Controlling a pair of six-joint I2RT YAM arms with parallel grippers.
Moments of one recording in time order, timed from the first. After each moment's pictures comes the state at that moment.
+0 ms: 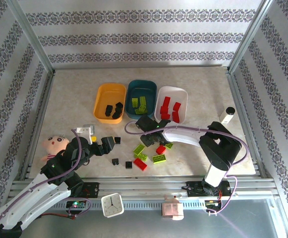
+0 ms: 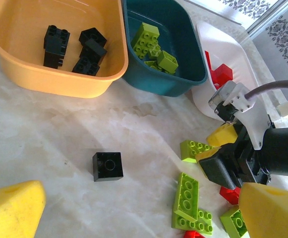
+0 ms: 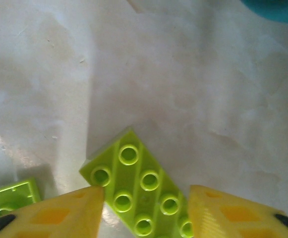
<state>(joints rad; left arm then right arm) -0.69 0.42 0.45 -0.55 -0.20 -0.67 0.87 1.73 1.03 -0.51 0.17 0.16</state>
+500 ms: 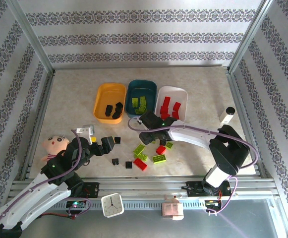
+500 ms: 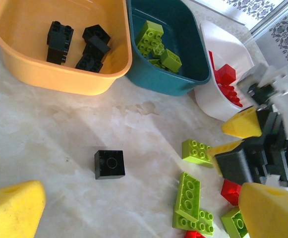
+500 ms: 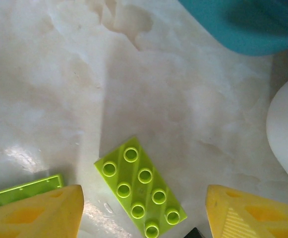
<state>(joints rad) -0.69 0.42 0.44 -0.55 -0.20 -0.69 0.83 1.63 1.02 -0.51 0.10 0.16</state>
